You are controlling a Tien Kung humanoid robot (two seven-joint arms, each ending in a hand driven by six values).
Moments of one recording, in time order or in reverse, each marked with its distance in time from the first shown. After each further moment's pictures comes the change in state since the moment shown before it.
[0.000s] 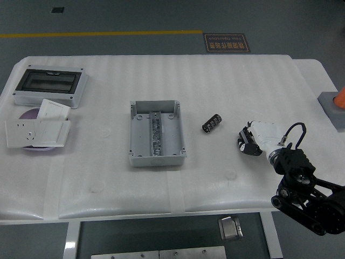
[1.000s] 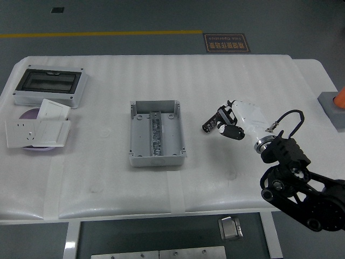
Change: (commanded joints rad) left arm 0.005 -0.004 -0.026 -0.006 0.021 0.005 0.003; right arm 0.027 0.038 0.063 0.244 0.109 -0.095 0.096
